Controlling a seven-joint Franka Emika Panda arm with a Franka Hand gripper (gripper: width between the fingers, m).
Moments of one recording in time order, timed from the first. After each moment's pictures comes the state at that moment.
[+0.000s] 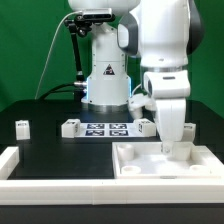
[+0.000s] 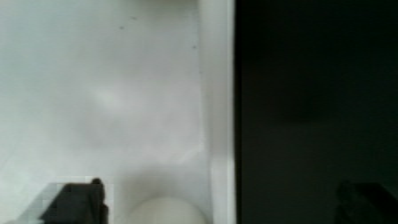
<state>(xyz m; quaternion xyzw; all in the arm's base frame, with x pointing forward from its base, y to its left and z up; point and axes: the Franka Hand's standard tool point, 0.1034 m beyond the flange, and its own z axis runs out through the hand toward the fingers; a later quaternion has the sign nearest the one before) 0.482 0.090 0.024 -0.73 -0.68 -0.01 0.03</state>
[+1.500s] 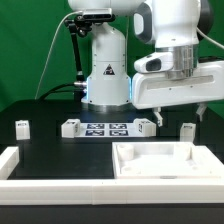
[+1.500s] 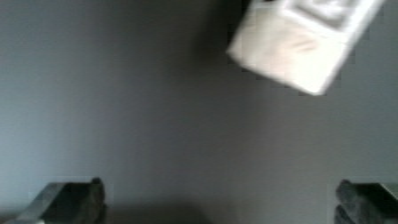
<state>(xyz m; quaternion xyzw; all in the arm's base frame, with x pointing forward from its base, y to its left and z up) 0.418 0.149 0.048 -1.00 0.05 -0.01 0.05</state>
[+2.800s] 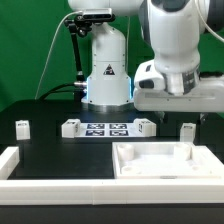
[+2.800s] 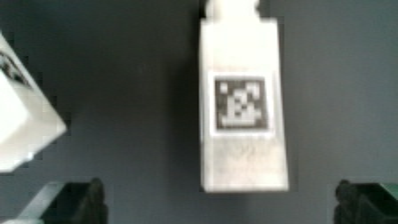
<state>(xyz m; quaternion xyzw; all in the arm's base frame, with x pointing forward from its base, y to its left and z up) 0.396 0.149 0.039 -0.94 0.17 0.29 0.09</state>
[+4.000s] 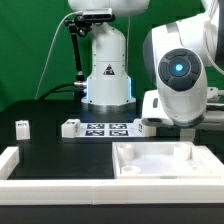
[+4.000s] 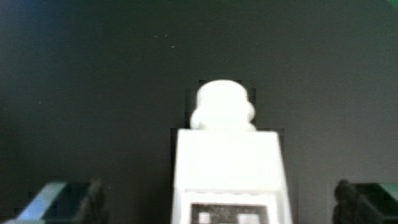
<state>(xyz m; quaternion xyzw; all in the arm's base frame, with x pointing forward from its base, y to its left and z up) 0.359 0.173 0.009 -0.88 0.14 0.44 0.10</state>
